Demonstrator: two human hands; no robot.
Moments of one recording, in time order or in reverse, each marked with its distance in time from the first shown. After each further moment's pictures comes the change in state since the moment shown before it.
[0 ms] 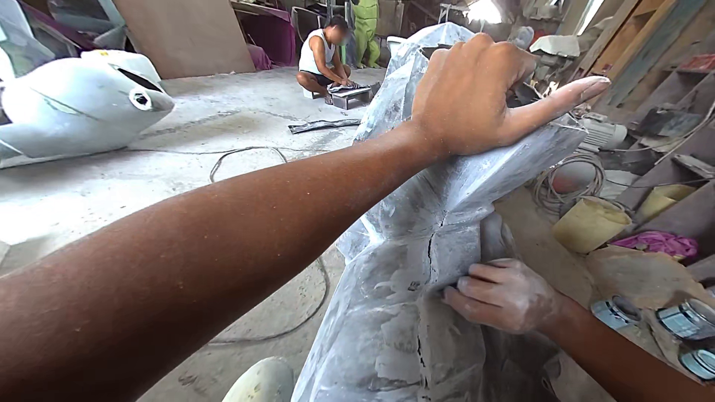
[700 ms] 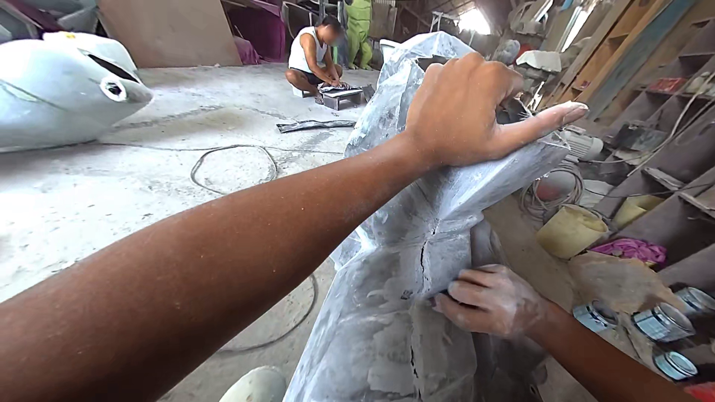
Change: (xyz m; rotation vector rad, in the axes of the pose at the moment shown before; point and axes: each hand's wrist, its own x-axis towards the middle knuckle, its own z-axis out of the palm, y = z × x) left_hand -0.002 0.004 -0.001 -0.007 0.010 -0.010; right_hand -0.002 0.000 -0.005 -0.007 -0.013 0.012
